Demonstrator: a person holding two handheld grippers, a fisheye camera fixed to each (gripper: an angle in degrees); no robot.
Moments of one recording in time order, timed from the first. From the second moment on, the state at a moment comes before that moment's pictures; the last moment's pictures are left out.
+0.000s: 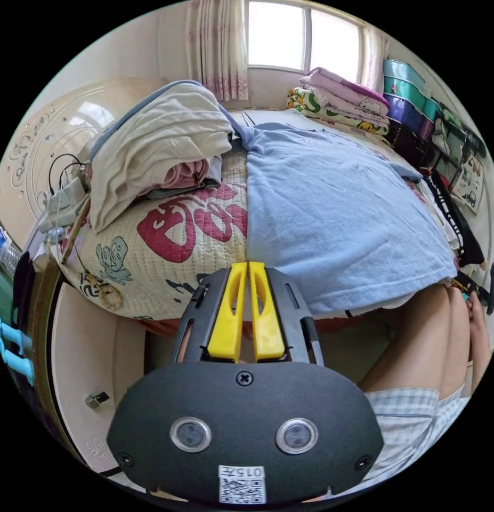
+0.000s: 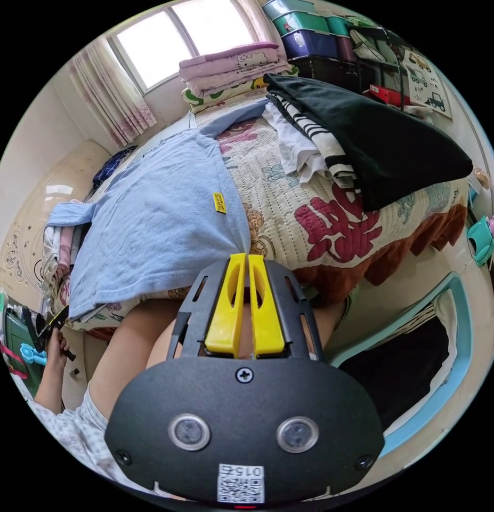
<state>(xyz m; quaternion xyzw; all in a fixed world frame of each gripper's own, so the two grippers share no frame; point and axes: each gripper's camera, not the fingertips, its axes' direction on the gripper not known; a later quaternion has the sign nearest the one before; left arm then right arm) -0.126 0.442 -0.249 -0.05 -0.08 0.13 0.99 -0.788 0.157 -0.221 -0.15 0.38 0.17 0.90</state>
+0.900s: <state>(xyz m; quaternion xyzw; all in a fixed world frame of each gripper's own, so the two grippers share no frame) -0.142 0.430 -0.273 -0.08 -0.02 0.07 0.99 -0.798 0.158 -0.258 -0.17 0.38 0.17 0.89</state>
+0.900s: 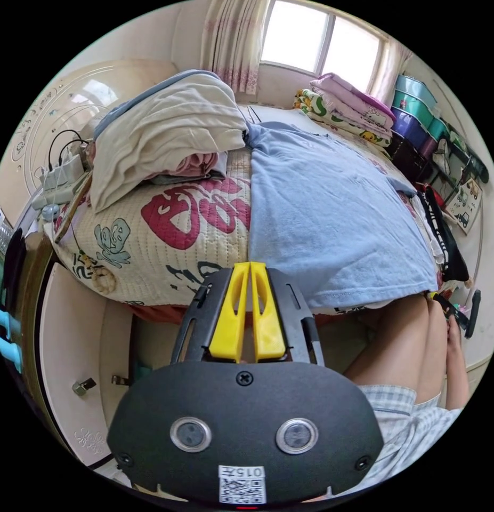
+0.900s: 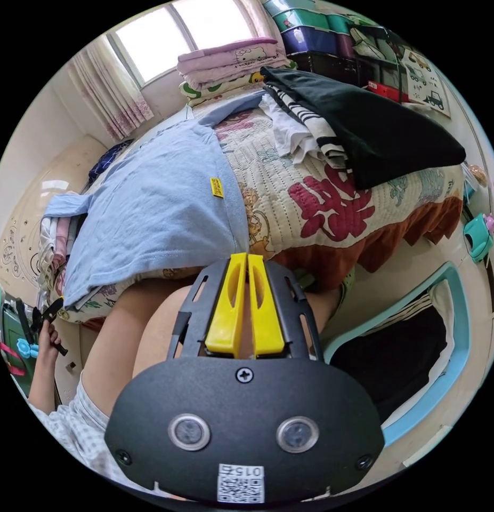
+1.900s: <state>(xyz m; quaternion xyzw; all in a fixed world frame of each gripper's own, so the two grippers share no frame) -0.264 0.456 -0.261 -0.03 0.12 -0.05 0.99 -0.751 0.140 -0.283 -0.14 0.29 0.18 0.93</state>
